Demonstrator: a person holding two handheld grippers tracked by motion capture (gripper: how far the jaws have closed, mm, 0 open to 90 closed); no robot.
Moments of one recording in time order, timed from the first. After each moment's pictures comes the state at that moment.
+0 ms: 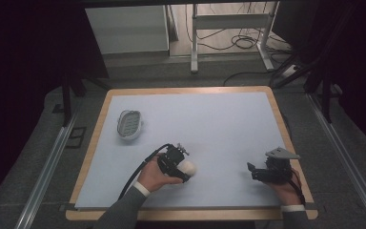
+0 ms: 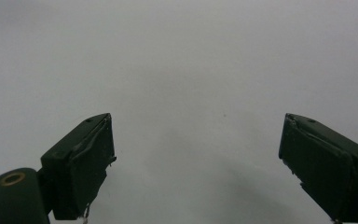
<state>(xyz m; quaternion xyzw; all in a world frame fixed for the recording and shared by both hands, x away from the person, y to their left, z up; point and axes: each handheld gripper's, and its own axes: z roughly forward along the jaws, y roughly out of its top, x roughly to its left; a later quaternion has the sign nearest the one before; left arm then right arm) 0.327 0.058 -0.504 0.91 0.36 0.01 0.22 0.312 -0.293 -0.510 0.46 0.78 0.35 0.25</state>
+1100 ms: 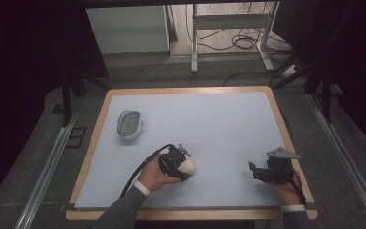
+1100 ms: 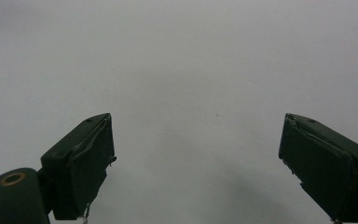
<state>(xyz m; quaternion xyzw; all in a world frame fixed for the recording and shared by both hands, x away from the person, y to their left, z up) 0.324 0.057 -0.500 0.92 0.34 0.01 0.22 0.313 -0.295 -0.510 0.47 0.77 0.35 0.26</state>
